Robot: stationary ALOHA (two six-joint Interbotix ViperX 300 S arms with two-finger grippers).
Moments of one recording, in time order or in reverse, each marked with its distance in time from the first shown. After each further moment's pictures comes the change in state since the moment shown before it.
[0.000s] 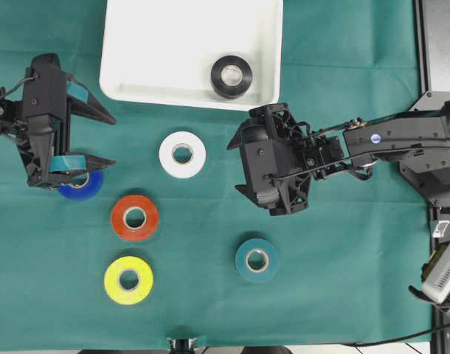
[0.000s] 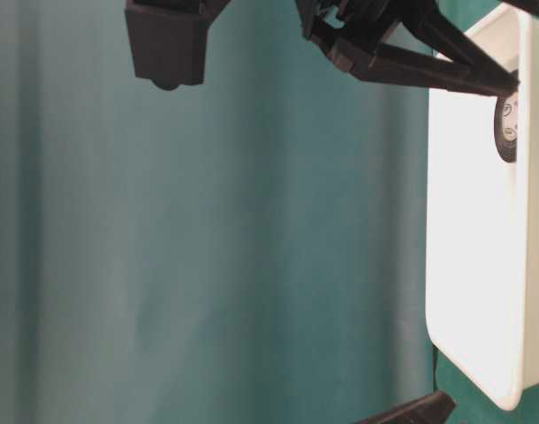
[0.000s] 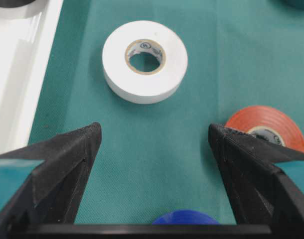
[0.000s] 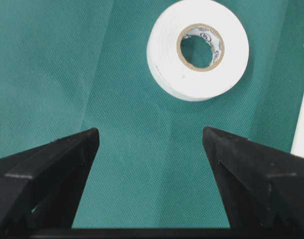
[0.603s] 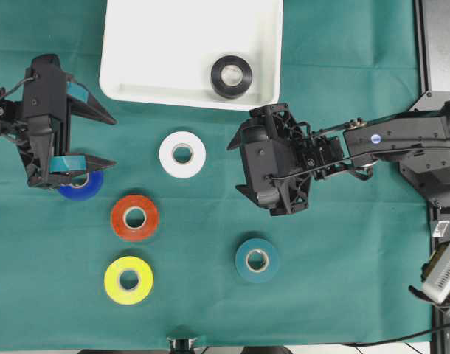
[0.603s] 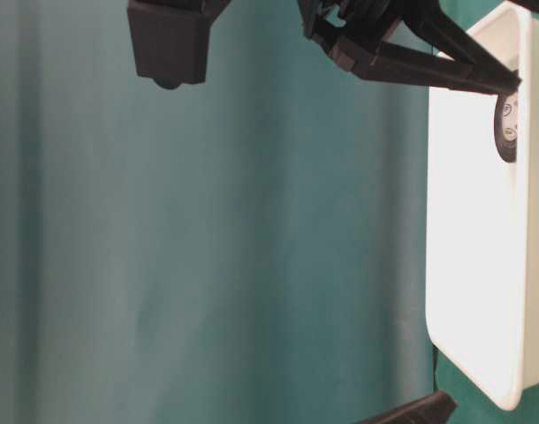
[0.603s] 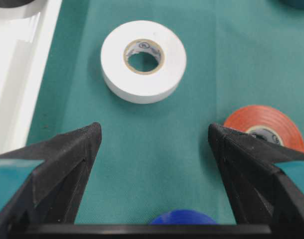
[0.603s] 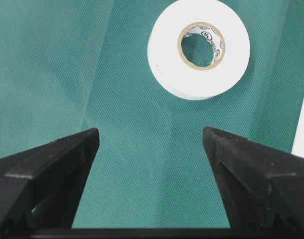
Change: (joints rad) left arm -0.009 0.006 -0.002 0.002 0.000 0.000; right arm 0.002 0.000 0.002 0.000 0.000 0.000
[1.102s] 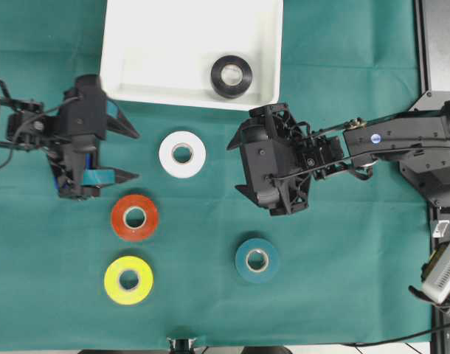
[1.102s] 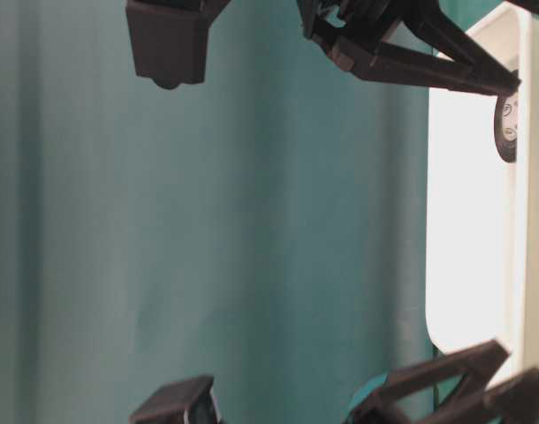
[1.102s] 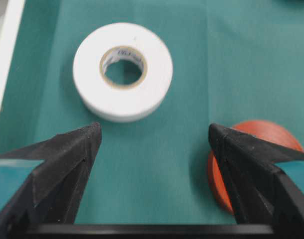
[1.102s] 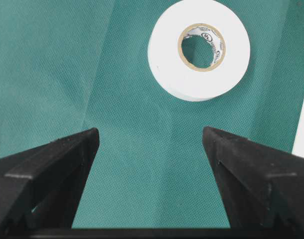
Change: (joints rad) left arm -0.031 0.193 -0.133 0.000 0.000 0.006; right arm 0.000 0.000 0.000 0.000 -0.005 0.000
